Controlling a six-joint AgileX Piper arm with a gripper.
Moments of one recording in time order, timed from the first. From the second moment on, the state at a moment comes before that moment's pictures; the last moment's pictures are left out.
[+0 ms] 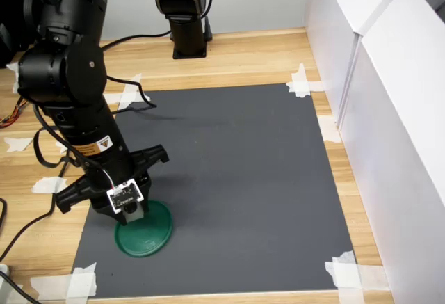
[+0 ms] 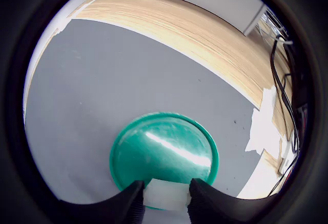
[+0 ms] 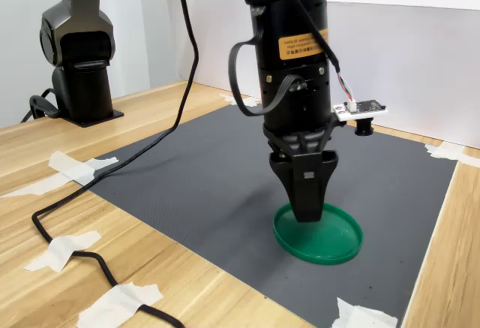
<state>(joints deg) -6.2 115.7 -89.7 5.2 48.0 -45.5</state>
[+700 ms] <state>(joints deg) -5.0 116.8 -89.7 2.5 46.8 -45.3</state>
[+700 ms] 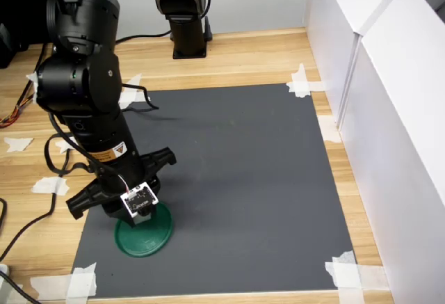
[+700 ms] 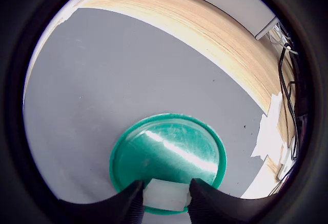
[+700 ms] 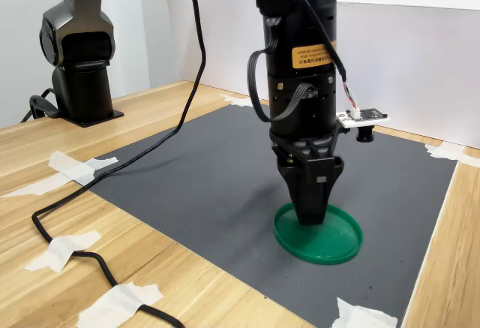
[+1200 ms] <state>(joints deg) -5.0 113.5 -83.8 4.0 40.7 -39.8</state>
